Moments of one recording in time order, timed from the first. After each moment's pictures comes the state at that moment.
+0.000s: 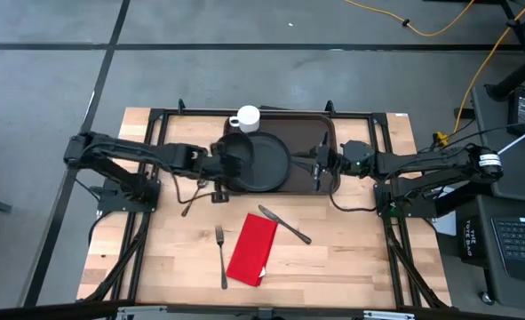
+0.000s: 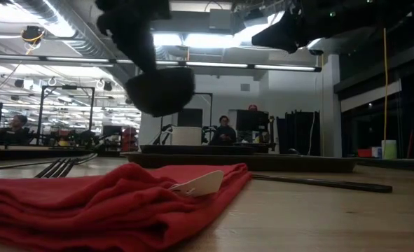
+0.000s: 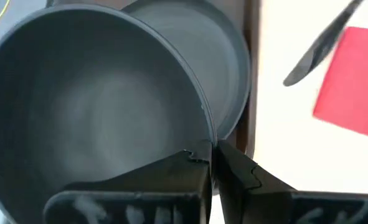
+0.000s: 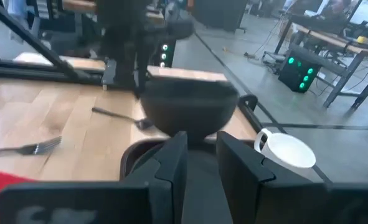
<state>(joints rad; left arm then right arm) -0.02 1.40 1.14 -0.78 -0.30 0.01 -0.08 1.11 0.61 0.34 0.14 -0.16</state>
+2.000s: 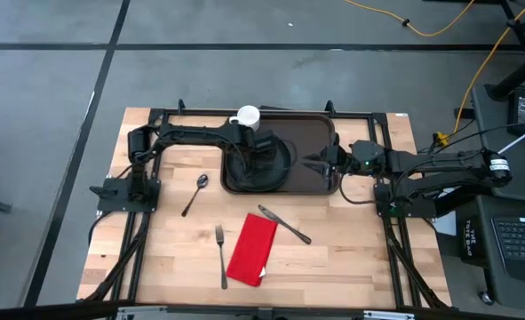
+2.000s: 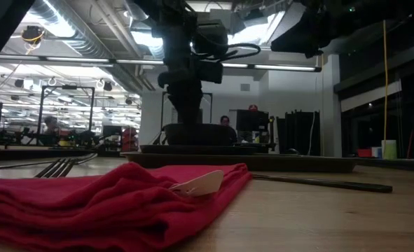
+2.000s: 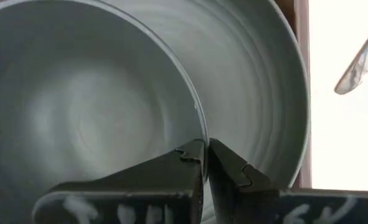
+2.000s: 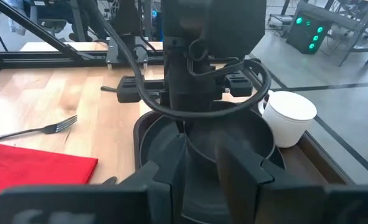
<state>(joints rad) 0.25 1.93 1.52 -0.90 0.00 0.32 -0.08 0.95 0.61 0.04 0.14 -0.03</state>
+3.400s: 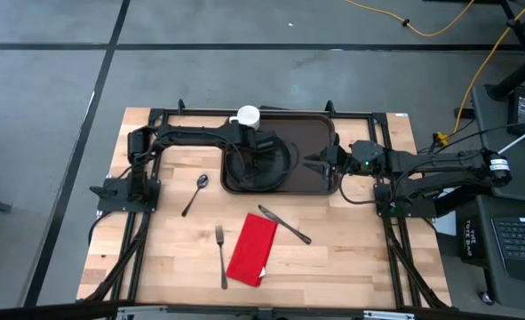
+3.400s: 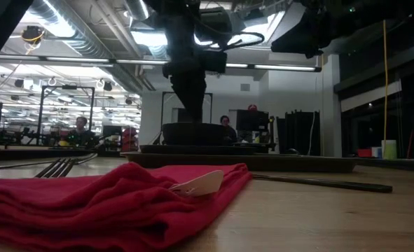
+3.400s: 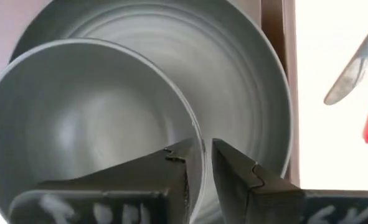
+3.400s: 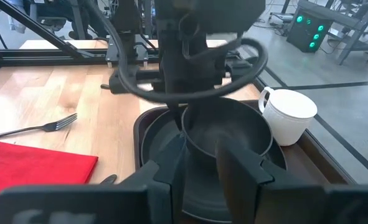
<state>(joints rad) 0.22 1.93 1.60 -0.95 -0.04 0.30 -0.08 0.95 0.61 0.04 0.14 -0.03</state>
